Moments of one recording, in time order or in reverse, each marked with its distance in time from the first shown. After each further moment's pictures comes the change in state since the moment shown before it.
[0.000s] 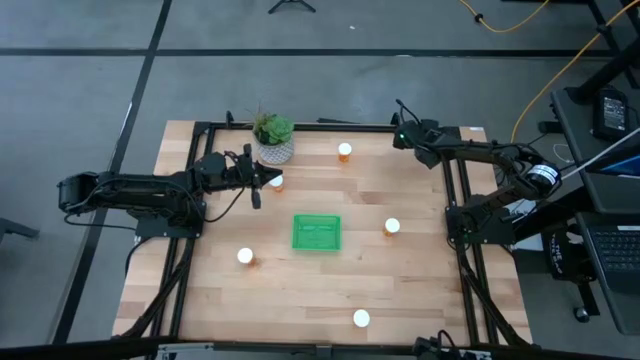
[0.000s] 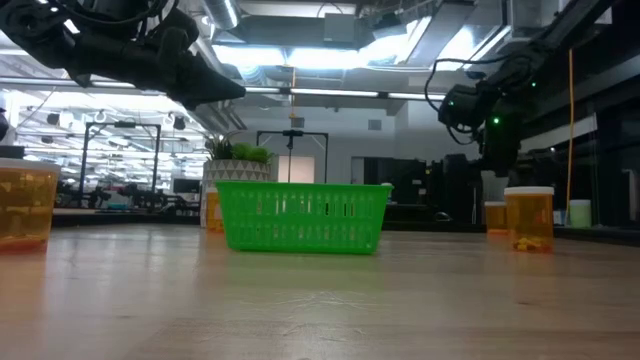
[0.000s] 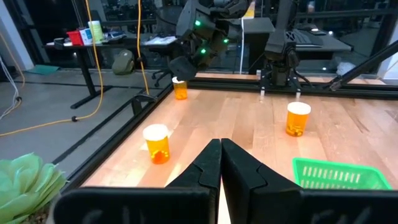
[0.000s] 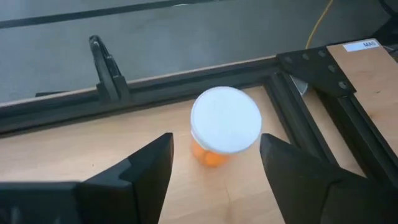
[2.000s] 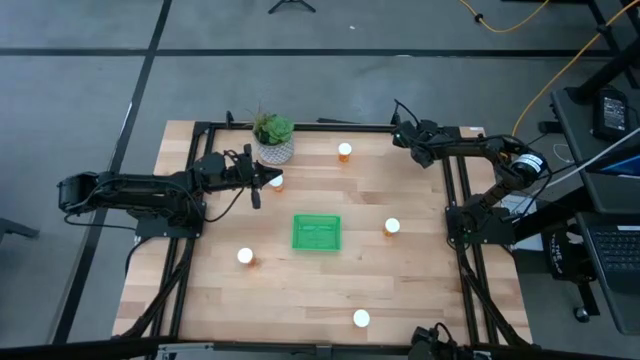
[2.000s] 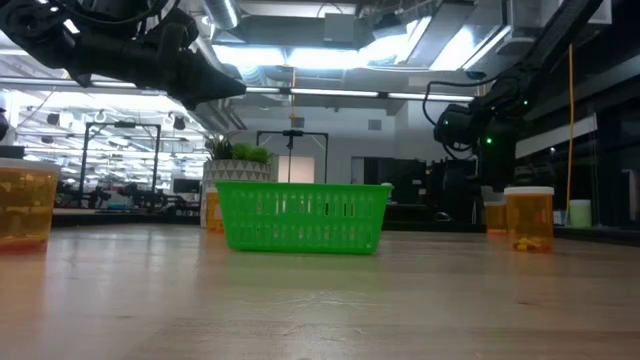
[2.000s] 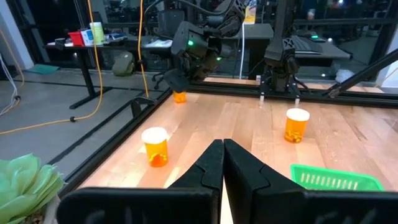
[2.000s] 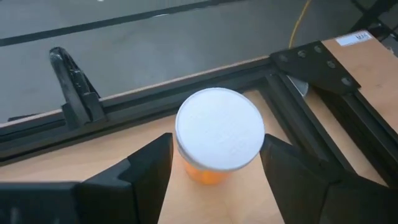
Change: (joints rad) left arm 0.000 0.000 0.000 0.015 0.008 -0.029; right arm -0.039 0.132 -0.005 0.121 0.061 0.050
